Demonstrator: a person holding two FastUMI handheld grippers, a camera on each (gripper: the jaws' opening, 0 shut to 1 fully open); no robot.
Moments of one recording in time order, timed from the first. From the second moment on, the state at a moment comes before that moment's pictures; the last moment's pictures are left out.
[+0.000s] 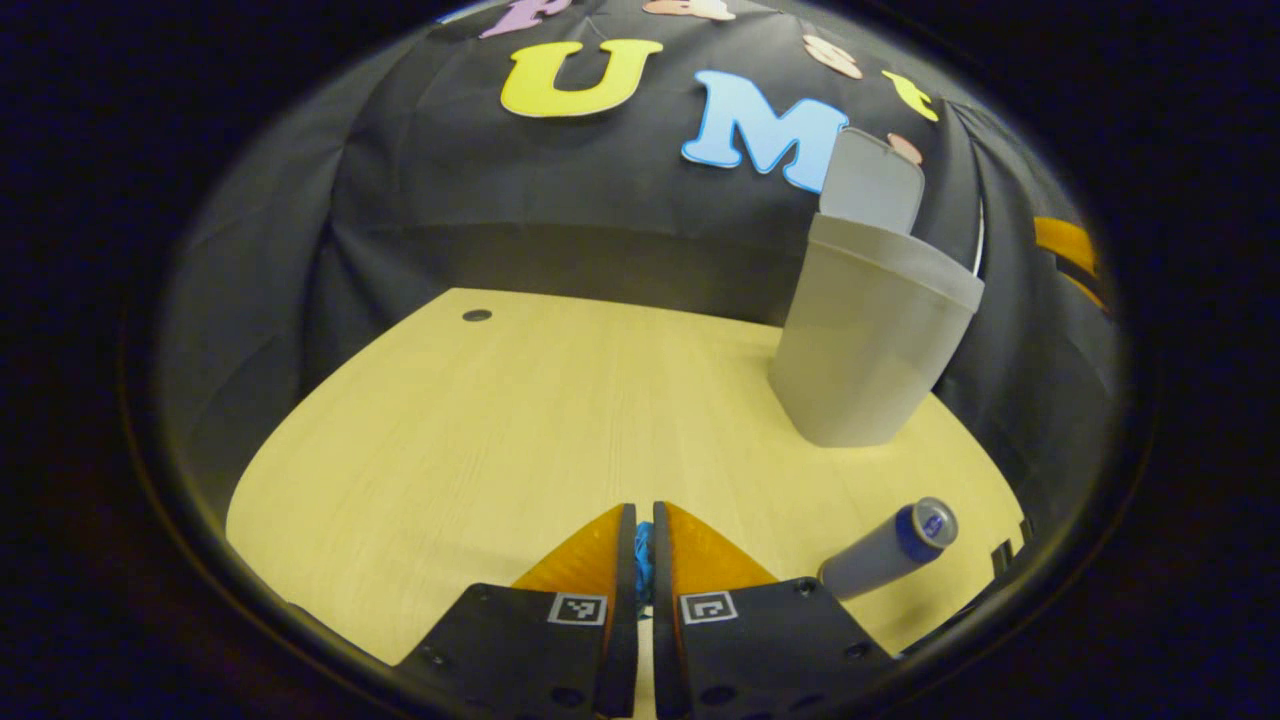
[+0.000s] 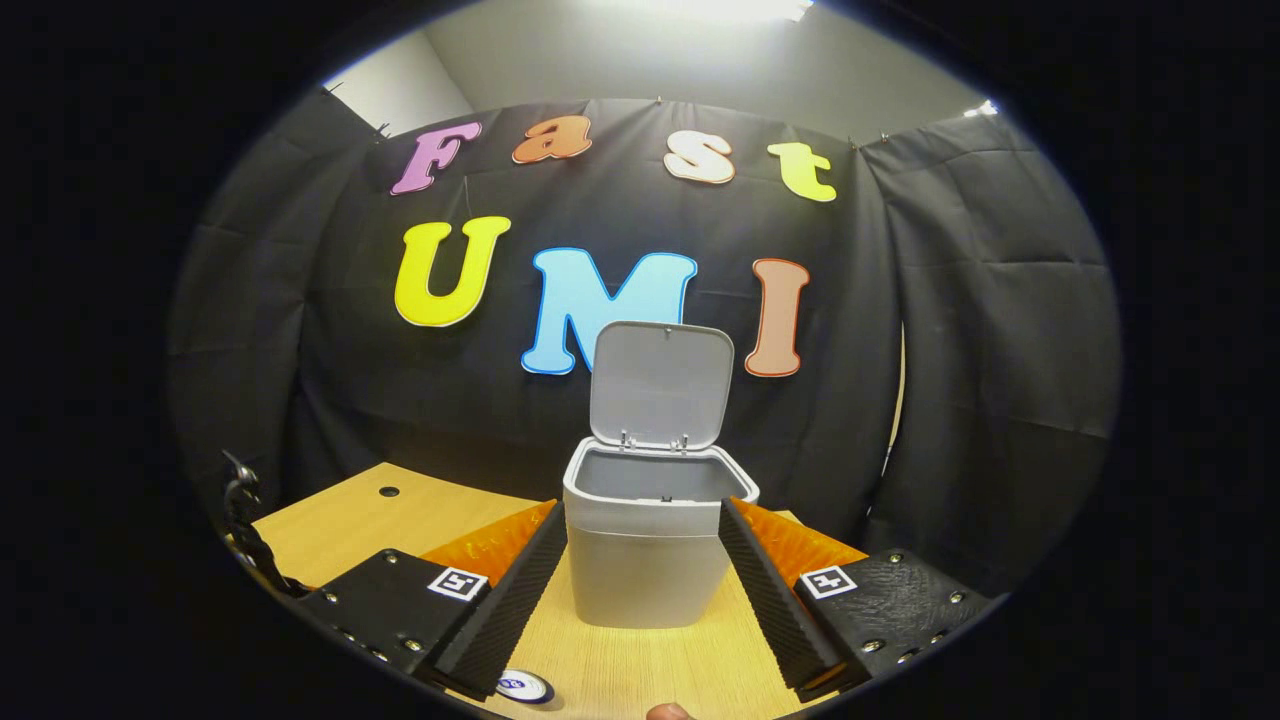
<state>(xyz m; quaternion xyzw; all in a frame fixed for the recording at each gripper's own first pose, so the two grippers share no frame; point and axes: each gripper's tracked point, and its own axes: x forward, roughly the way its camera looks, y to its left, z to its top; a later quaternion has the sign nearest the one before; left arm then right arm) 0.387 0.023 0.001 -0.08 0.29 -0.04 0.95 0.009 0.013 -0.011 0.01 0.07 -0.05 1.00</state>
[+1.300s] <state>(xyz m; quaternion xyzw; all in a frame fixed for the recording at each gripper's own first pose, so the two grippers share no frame) 0.603 -0.140 0.266 -0.10 0.07 -0.22 0.97 -0.033 -0.054 -0.012 0.00 0.08 -0.16 0.98</state>
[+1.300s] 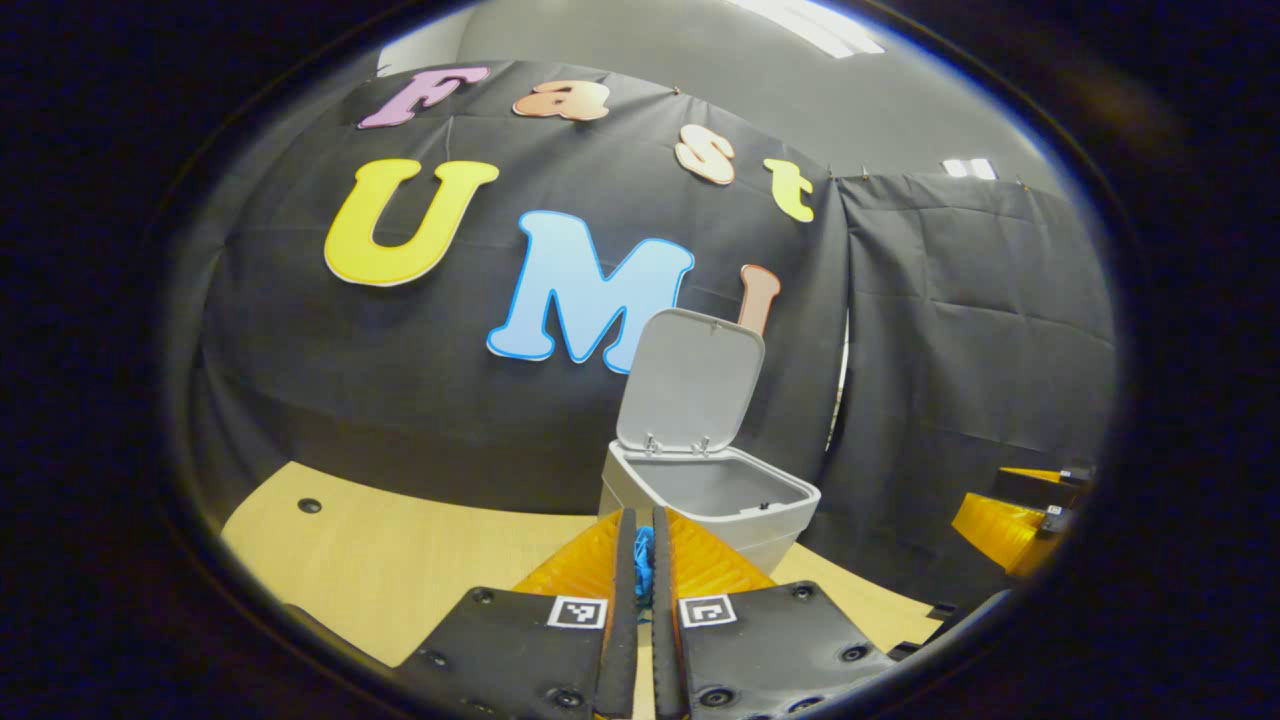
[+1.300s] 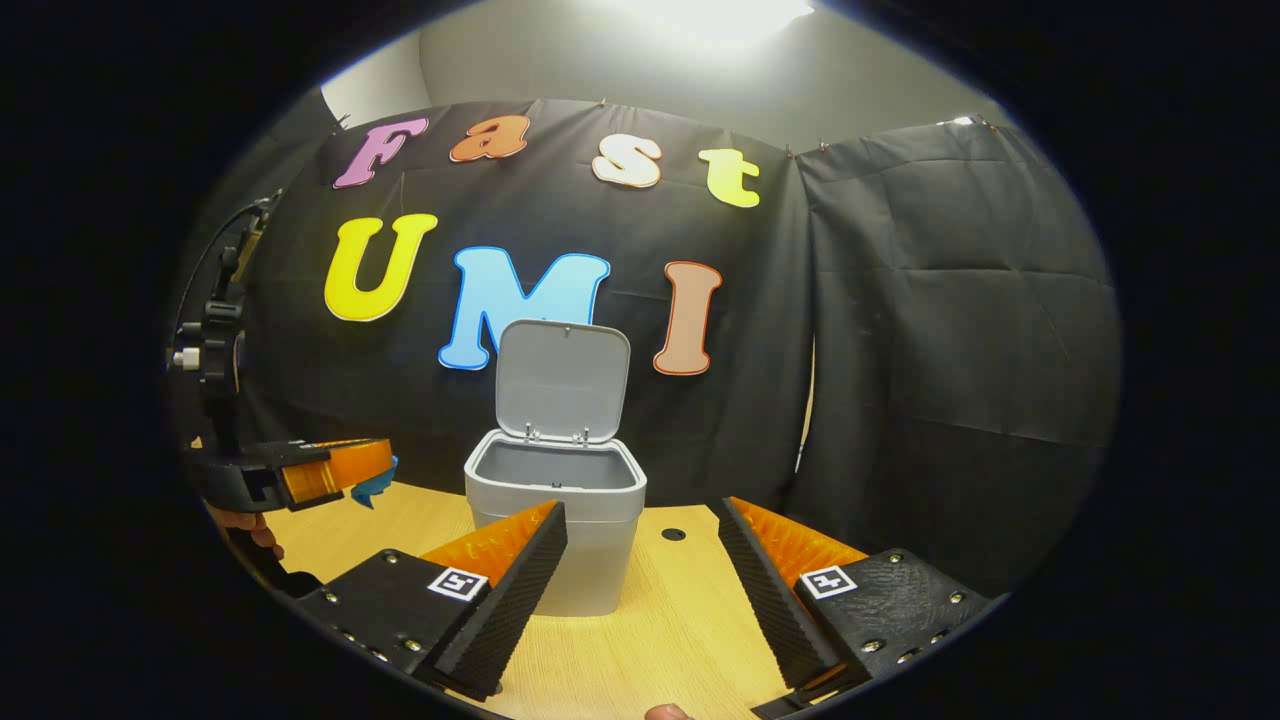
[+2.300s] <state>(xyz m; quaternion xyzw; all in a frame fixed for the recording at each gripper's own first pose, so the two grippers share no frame) 0.688 -0.238 0.279 -0.03 -0.02 -0.28 0.96 -0.045 -0.071 -0.022 -0.02 0.10 -0.22 0.97</state>
